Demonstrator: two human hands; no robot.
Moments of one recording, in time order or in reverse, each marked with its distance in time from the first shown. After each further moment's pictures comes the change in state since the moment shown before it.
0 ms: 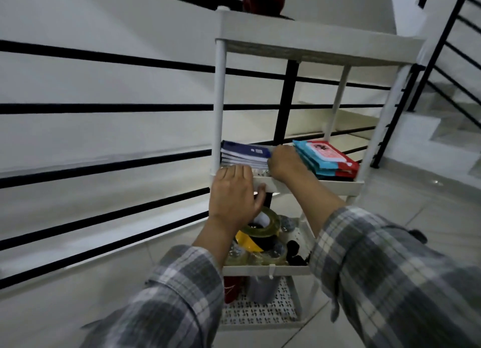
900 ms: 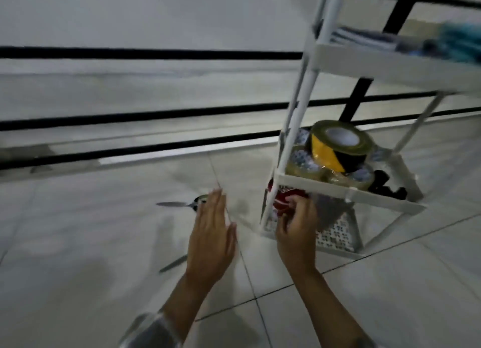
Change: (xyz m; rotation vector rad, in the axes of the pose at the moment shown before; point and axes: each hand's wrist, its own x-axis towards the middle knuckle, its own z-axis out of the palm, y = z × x) left_hand -0.311 -0.065 0.041 -0.243 -0.229 -0.410; right_hand -0.265 -0.020 0.230 0.682 0.160 -0.091
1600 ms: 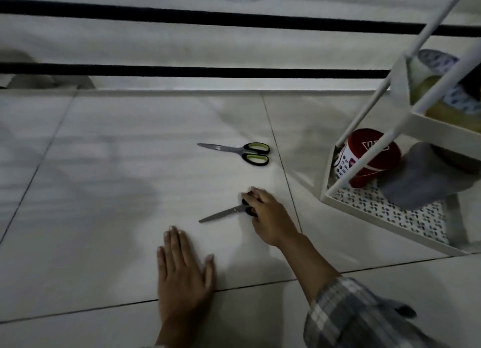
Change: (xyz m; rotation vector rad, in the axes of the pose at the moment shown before) left_hand -0.197 -0.143 0.058 0.383 -0.265 -0.653; right_hand -0.088 0.055 0.202 -0.277 -1.061 -0.256
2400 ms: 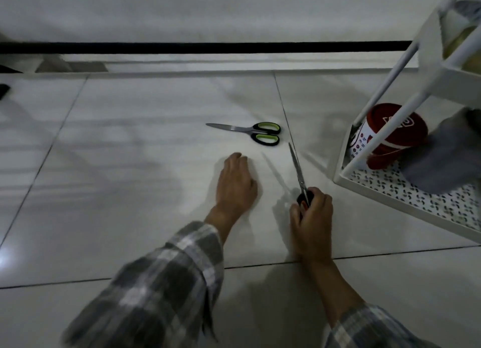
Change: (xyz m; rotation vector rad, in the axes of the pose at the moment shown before) left_hand 0.122 0.087 -0.004 -0.264 -0.081 0.268; right_hand -0.058 0.032 0.030 0.251 0.668 0.296
